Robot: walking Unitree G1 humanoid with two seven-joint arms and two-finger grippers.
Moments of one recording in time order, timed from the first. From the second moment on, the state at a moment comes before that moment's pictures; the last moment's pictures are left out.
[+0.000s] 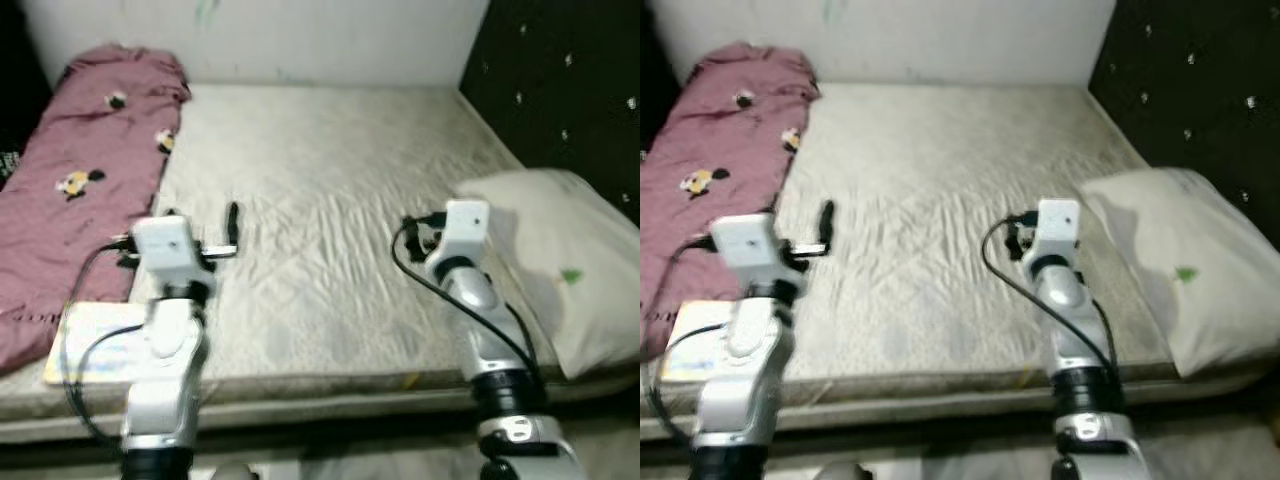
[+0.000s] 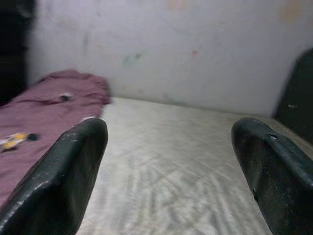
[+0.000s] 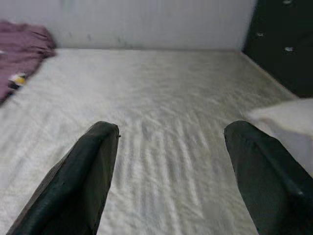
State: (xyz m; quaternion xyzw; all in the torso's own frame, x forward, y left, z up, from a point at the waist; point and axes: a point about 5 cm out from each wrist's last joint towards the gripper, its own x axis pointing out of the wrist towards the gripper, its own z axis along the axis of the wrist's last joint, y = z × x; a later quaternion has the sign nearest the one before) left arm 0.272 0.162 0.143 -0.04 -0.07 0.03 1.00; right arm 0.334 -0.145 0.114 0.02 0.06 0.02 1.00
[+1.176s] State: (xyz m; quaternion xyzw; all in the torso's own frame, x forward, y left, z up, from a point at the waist) left arm 0.264 0.177 0.135 -0.05 -0.05 0.06 1.00; right arm 0.321 -0.145 0.127 -0.02 0.01 0.03 1.00
